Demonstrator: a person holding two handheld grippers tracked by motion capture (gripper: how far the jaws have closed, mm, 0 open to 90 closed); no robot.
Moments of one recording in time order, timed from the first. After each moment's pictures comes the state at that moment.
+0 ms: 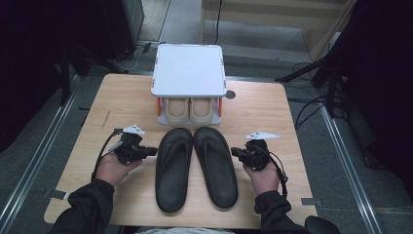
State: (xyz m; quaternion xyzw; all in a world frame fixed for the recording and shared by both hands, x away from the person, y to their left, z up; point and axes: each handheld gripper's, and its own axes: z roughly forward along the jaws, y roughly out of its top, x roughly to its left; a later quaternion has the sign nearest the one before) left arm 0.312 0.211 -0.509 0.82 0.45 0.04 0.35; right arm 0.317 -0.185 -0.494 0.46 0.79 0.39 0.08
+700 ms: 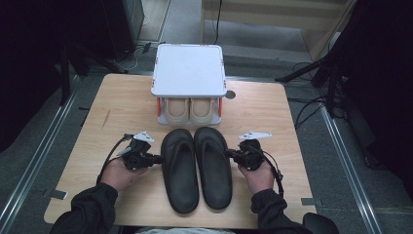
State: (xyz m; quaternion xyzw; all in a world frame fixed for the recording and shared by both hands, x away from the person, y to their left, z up) left arm 0.300 0.187 -0.513 0.85 0.41 0.01 0.33; right arm 0.321 -0.172 -0.501 0.45 0.81 0.38 0.06
